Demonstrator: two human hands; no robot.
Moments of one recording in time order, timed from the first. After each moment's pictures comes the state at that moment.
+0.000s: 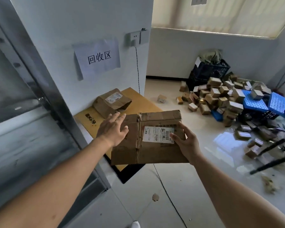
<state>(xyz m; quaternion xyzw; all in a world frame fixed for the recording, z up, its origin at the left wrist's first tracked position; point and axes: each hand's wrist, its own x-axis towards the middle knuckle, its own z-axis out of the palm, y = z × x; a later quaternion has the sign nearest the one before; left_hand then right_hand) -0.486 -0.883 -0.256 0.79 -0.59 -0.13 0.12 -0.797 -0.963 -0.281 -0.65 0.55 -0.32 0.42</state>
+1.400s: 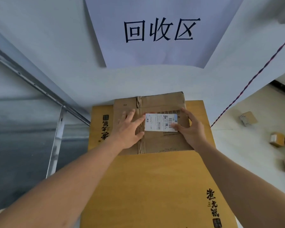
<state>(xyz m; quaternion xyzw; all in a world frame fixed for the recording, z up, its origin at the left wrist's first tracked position) -0.258 -1.186 -0.483 0.90 -0.35 -0.25 0.05 -0.398 -1.430 -0.491 -0.80 0.34 -0.03 0.50</state>
